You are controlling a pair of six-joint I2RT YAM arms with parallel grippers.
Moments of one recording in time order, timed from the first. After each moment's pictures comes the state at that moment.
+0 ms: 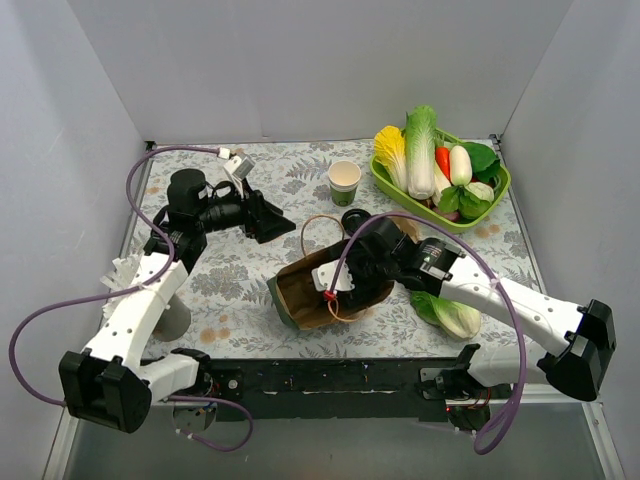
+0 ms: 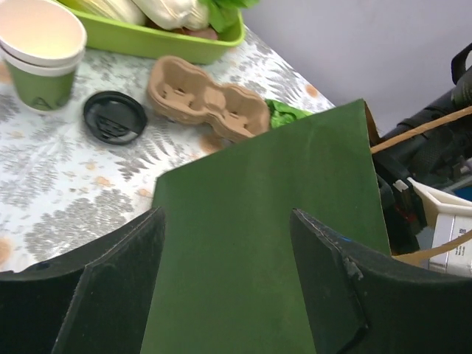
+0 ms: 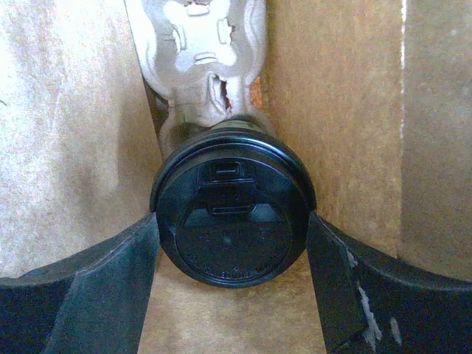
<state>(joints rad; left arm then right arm) -0.25 1.10 1.01 -0.17 0.85 -0.24 0.97 1.23 1.09 -0.68 -0.22 -1.01</state>
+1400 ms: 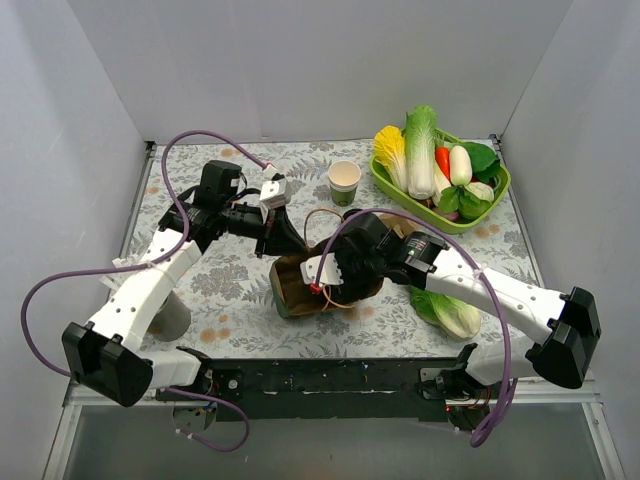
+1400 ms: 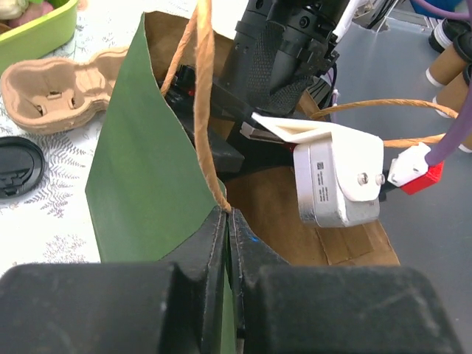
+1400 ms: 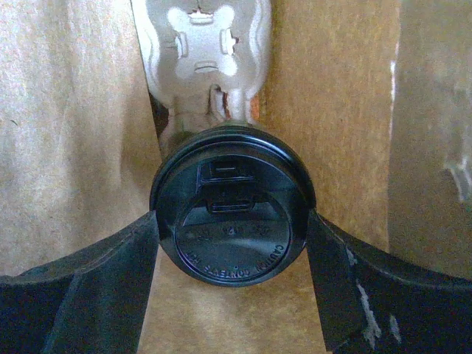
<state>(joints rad) -0.41 1.26 1.26 -0.70 1.17 0.44 1.00 1.33 1.16 -0.69 -0.19 -0.94</state>
